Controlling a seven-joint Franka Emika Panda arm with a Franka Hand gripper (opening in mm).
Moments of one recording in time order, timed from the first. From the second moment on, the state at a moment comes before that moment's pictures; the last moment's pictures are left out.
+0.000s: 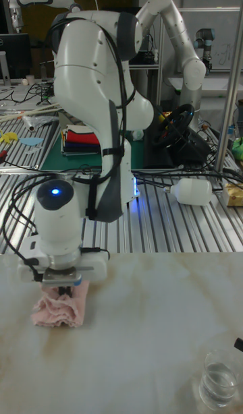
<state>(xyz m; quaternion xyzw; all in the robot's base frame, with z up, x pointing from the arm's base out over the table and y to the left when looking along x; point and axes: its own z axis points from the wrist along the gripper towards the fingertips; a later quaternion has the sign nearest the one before) 0.542 -0.117 0.080 0.04 -1.00 0.03 0.05</state>
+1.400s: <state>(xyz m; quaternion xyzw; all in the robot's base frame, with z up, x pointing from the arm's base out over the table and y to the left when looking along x) 0.557 -0.121 0.061 0.04 -1.00 0.05 0.04</state>
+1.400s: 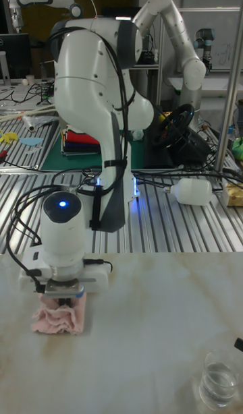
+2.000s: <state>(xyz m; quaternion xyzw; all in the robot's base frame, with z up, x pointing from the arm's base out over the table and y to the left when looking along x) 0.563 -0.136 0.058 0.05 -1.00 0.05 0.03</state>
